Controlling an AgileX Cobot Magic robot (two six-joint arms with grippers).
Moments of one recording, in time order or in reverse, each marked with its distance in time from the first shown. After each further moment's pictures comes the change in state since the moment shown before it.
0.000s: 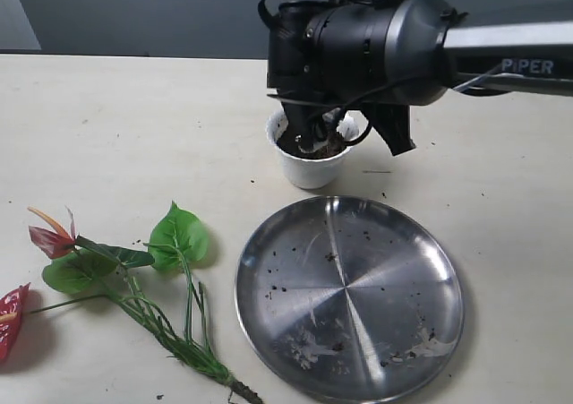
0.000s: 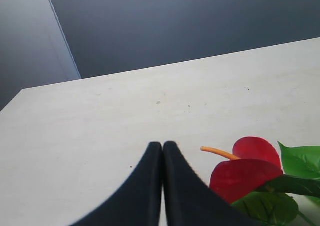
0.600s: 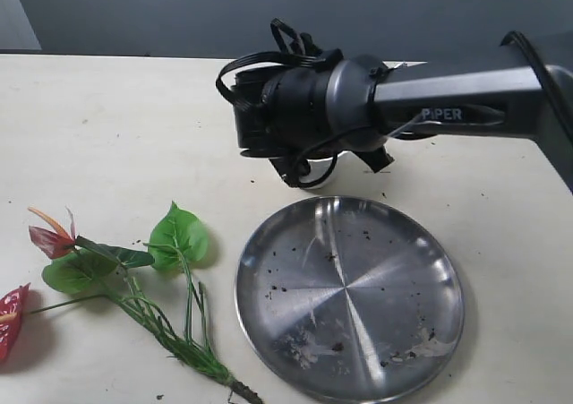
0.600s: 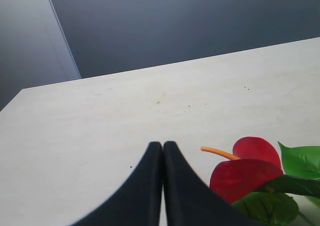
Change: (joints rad) left arm 0.000 0.000 0.000 0.000 0.000 0.000; right arm 0.057 0.109 0.000 -0.105 -0.034 -0.049
